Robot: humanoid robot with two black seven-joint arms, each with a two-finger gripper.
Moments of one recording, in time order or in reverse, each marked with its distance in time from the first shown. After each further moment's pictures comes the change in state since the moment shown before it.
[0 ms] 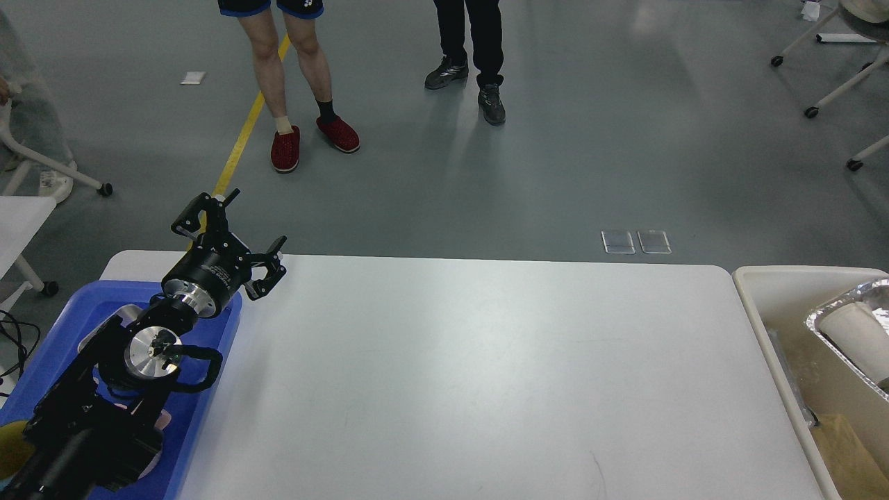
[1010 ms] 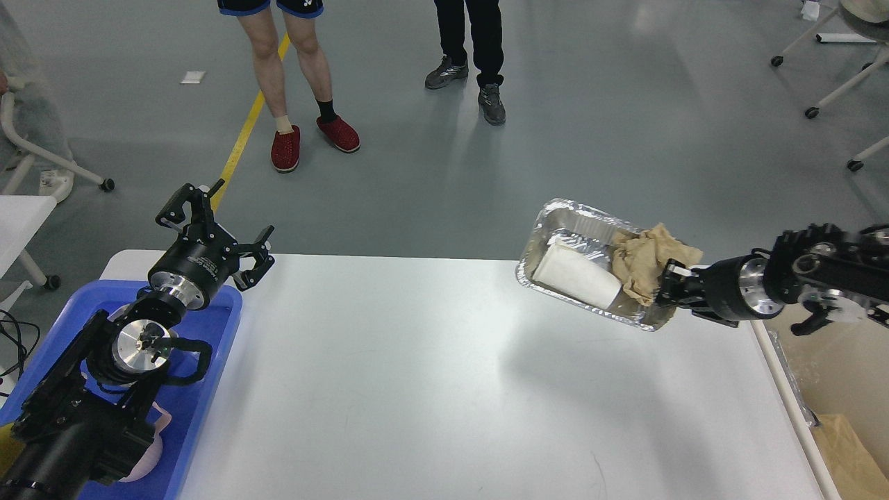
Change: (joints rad) left arm -0.009 0.009 -0.031 0.000 -0.002 -0.003 -0.001; right arm 0.521 -0.001 -0.277 0.779 -0.090 0.045 0.003
